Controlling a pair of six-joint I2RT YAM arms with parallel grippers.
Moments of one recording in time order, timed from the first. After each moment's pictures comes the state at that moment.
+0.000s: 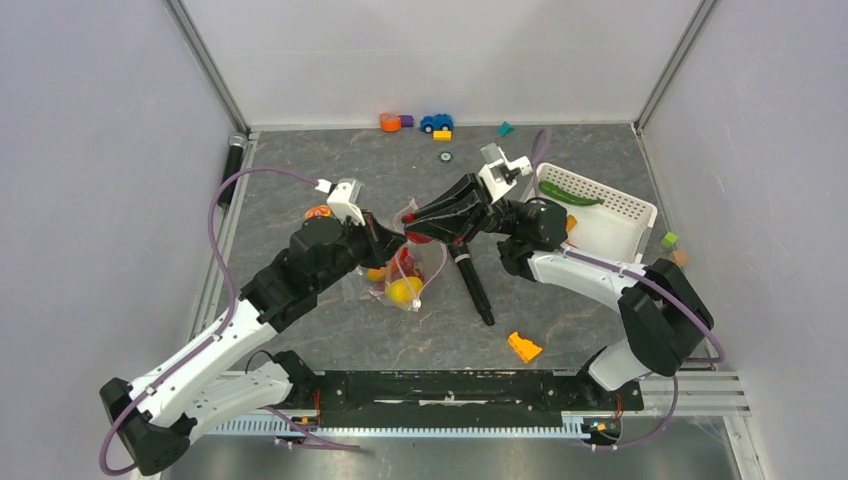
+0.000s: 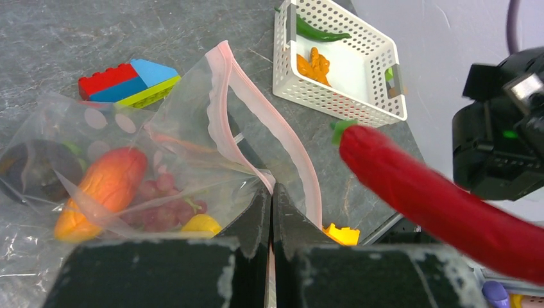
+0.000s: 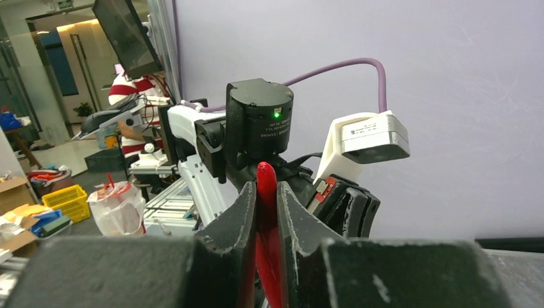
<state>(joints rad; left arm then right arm) -0.76 0.86 0.86 -0.29 -0.08 -0.61 0.70 1.53 0.93 1.49 -0.86 0.86</state>
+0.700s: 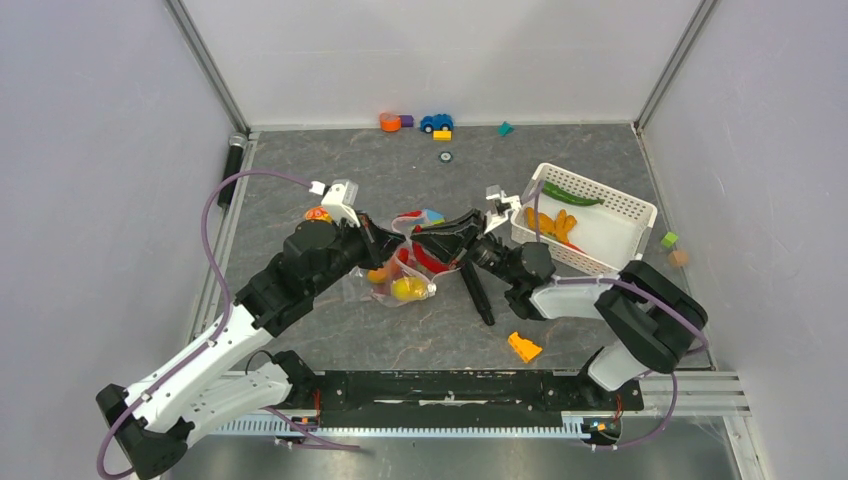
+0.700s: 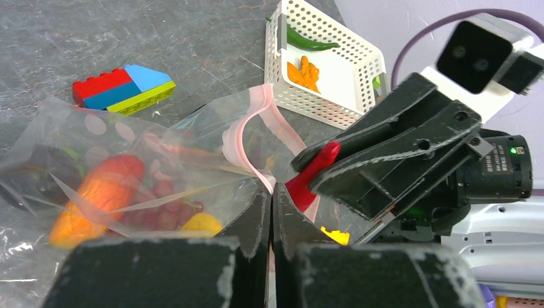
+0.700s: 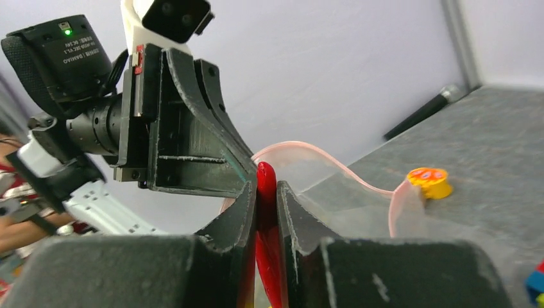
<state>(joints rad) -0.76 0.82 0.85 -0.27 -0.09 -0.63 0.79 1.57 0.56 1.50 -0.37 0.75</state>
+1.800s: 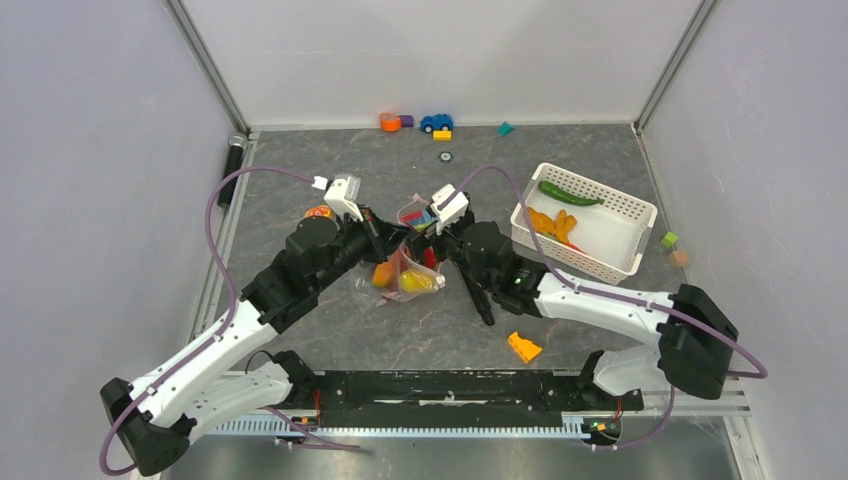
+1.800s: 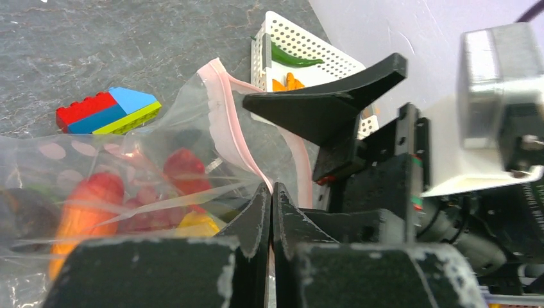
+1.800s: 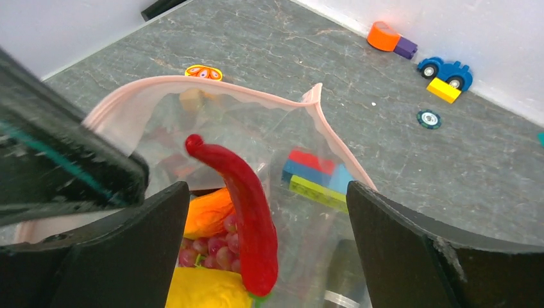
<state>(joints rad) -0.76 0.86 0.85 -0.18 -0.07 -0.63 1.01 1.38 0.86 0.40 0.31 0.01</state>
